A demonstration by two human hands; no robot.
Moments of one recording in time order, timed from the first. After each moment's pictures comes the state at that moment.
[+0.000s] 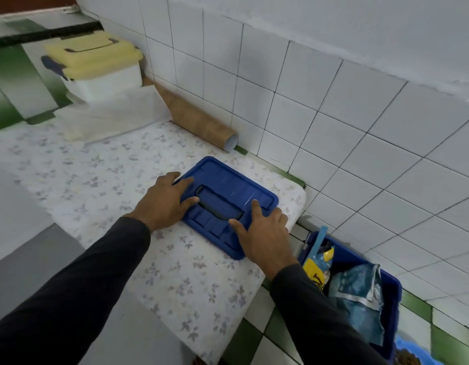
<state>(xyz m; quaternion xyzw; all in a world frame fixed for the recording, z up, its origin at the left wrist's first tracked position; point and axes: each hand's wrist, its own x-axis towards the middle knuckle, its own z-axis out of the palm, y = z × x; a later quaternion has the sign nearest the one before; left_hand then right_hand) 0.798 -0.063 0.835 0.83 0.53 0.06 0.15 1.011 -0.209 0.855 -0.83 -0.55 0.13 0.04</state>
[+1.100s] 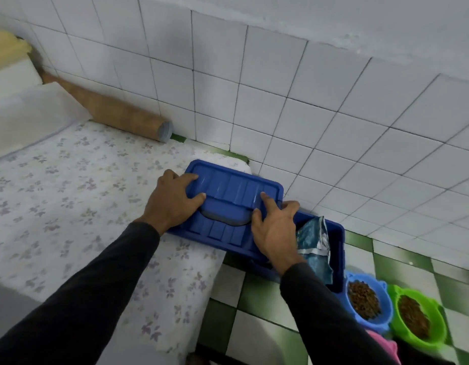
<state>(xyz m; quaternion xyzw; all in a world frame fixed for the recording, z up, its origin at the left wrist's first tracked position) 0.919 -0.101 0.826 0.84 0.45 0.16 0.27 1.093 -0.282 0.831 -0.87 -0.36 0.12 0.30</state>
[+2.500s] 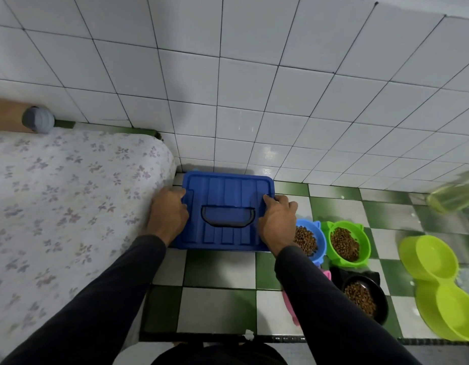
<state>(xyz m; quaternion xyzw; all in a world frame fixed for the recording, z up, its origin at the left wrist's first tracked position) 1.058 -0.226 0.768 0.88 0.39 0.06 0.26 1.221 -0.424 0.755 -0.96 -0.25 0.10 0.12</state>
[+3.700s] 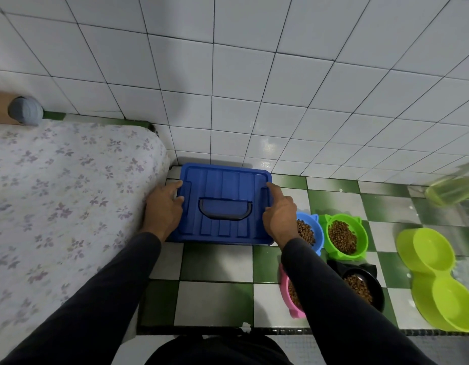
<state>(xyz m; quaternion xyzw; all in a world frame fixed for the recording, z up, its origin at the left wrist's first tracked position) 1.058 -0.223 0.734 0.82 0.41 0.15 0.37 1.241 -0.432 0.747 -0.94 -0.18 0.19 0.20</state>
